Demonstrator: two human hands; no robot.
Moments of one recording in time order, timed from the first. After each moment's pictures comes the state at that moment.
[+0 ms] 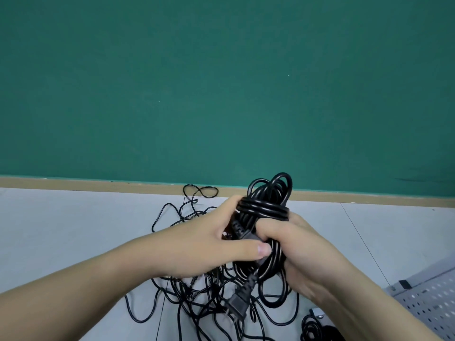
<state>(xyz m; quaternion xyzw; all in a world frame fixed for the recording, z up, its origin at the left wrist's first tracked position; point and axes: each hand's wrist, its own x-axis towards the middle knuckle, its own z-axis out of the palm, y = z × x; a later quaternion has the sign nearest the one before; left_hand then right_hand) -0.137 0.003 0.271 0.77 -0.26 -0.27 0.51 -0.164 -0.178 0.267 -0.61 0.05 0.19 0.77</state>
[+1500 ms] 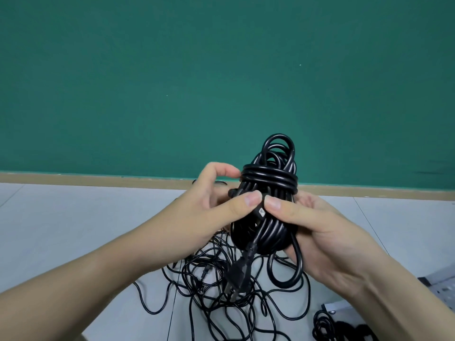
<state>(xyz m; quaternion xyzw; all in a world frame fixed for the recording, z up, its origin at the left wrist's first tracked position) -0.135 0.017 0.276 0.73 -0.16 -0.18 0.64 -0.160 -0.182 0.283 -0.53 -0.03 0.20 0.82</state>
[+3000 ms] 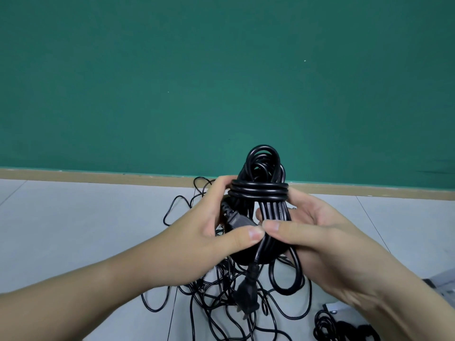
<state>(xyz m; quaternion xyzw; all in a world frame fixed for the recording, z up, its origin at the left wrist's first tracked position) -0.144 0.018 0.260 0.75 -0.24 -0.15 0.60 -0.161 -0.188 0.271 -0.56 -0.10 0.21 0.80</state>
